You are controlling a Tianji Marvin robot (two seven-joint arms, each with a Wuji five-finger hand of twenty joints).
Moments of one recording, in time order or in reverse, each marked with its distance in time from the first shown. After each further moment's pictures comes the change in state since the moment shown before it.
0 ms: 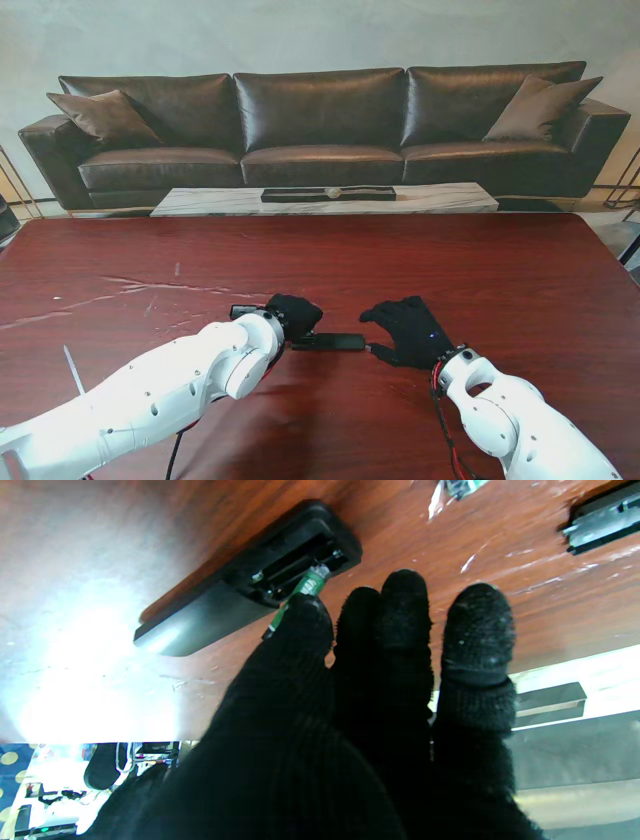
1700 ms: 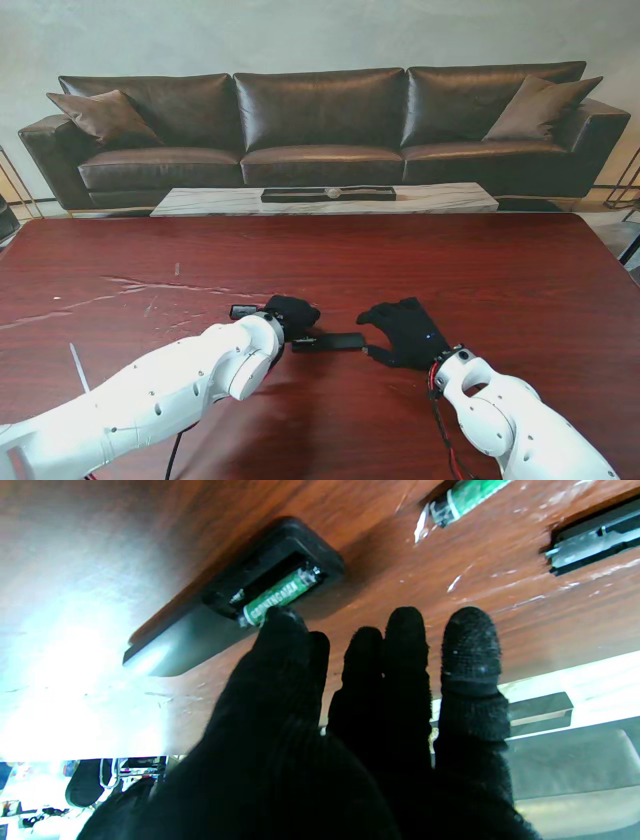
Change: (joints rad) left arm -0.011 -0.008 0.025 0.019 -0.004 0.037 -0.014; right arm 0.008 -0.001 -0.018 0.002 0.005 0.011 0.016; left_hand -0.033 0.123 -0.121 0.003 -0.124 0.053 -0.349 0.073 -0.340 0.045 -0.010 -0.134 -0.299 0.033 -0.123 -0.012 -0.248 0.011 -0.032 0.038; right_hand 0.000 0.001 -0.013 0.000 0.000 0.000 0.000 0.000 0.000 0.000 0.000 0.000 0.000 0.000 0.000 0.000 0.000 0.000 -0.011 -0.011
